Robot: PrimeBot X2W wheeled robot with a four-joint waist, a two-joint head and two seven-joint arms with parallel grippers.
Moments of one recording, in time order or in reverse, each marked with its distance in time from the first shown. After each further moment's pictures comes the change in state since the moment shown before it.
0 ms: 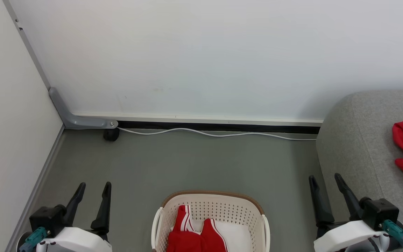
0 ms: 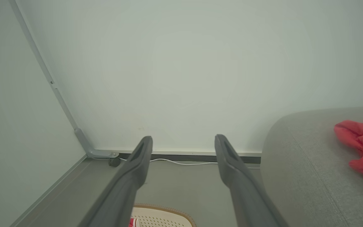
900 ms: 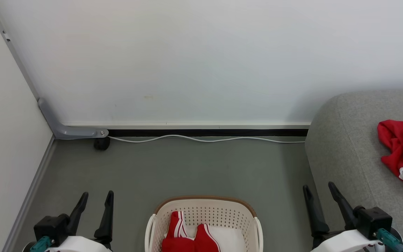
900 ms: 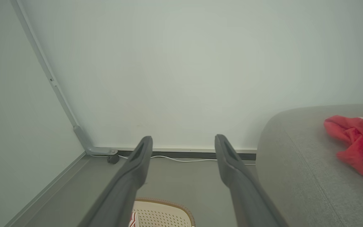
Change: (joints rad) left arm 0.041 -0.047 0.045 0.012 0.036 -0.013 0.000; right arm 0.040 0.000 0.032 -0.019 -0.009 0.000 0.000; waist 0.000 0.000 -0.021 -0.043
